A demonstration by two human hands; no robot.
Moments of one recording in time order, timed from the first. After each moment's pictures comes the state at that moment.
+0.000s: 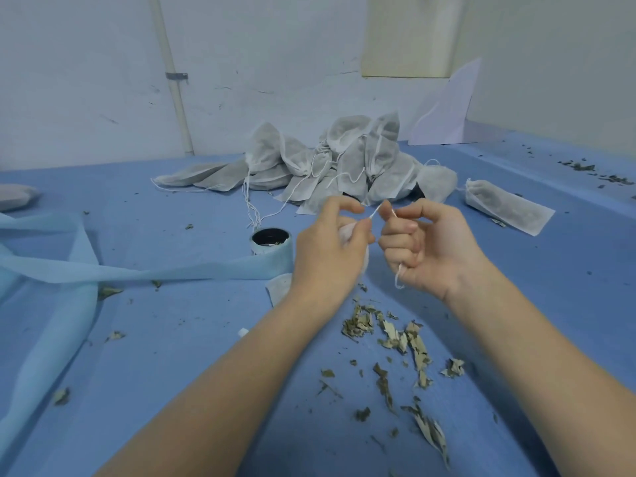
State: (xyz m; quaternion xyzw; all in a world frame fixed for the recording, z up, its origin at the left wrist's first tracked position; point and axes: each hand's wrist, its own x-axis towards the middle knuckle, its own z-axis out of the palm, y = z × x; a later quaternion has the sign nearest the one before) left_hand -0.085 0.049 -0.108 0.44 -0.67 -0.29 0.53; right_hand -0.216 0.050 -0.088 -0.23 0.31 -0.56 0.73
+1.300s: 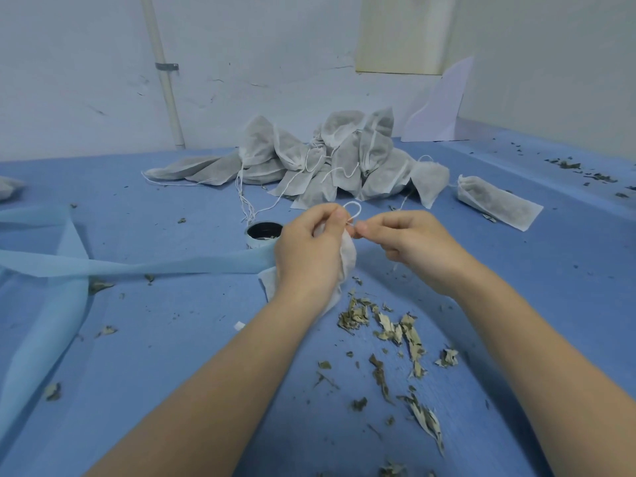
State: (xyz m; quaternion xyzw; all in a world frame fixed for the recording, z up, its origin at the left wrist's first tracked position) left_hand -0.080 0.053 -0.109 0.44 -0.56 -0.38 0.59; right_hand -0.218 0.056 -0.094 -0.63 0.55 -0.41 0.35
